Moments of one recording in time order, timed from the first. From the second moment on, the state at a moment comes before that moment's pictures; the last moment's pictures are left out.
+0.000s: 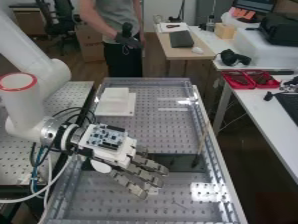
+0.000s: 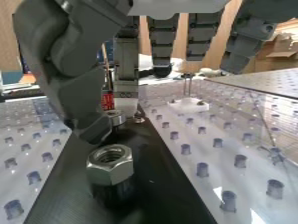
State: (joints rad) arm 1.34 -2.05 -1.98 -2.44 -1.59 -0.71
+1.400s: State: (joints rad) arm 1.34 -2.06 -1.98 -2.44 -1.59 -0.71
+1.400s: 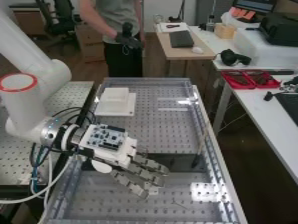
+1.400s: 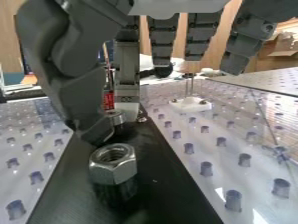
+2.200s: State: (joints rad) arm 1.40 -1.86 -2.02 -2.41 -1.63 -0.71
